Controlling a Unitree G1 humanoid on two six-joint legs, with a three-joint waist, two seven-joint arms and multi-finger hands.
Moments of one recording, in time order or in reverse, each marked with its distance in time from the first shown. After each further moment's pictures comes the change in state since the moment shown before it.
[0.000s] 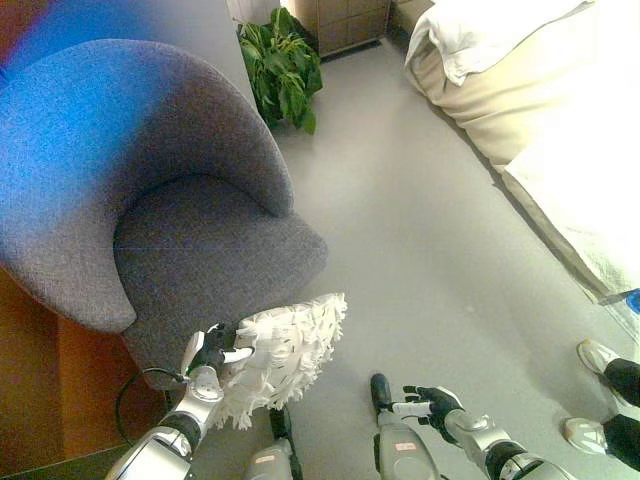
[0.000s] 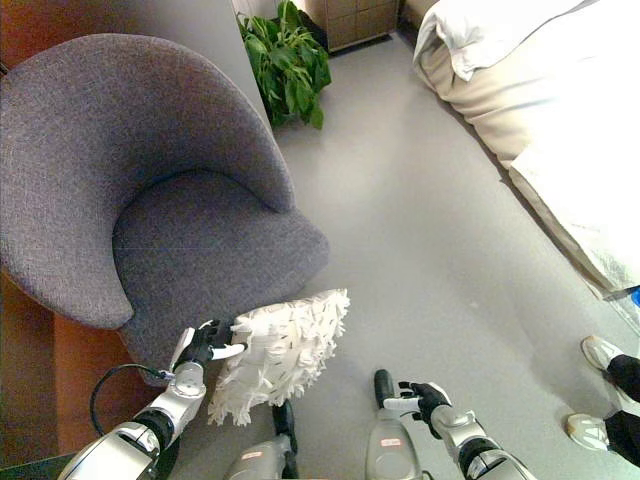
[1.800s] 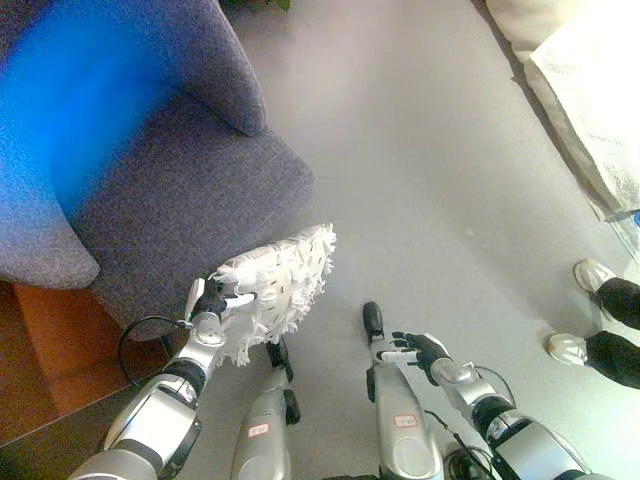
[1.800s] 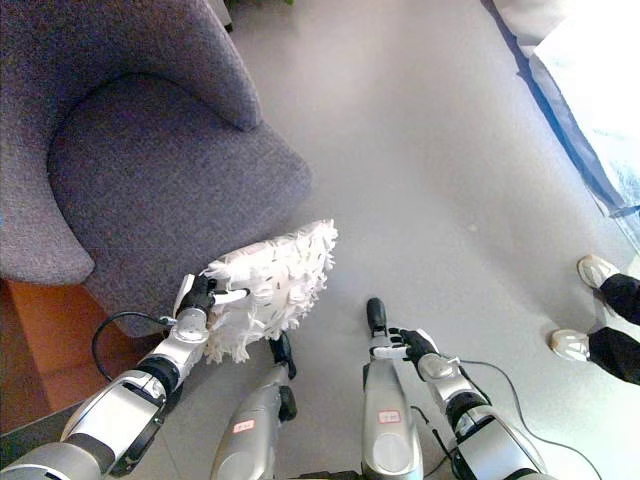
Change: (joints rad) left arm -0.256 0.033 -0.001 0.033 -0.080 0.007 -0.018; right arm -0.181 -0.003 0.041 -0.043 0.005 -0.015 -0.064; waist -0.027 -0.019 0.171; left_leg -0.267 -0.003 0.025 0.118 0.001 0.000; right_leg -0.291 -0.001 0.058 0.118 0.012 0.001
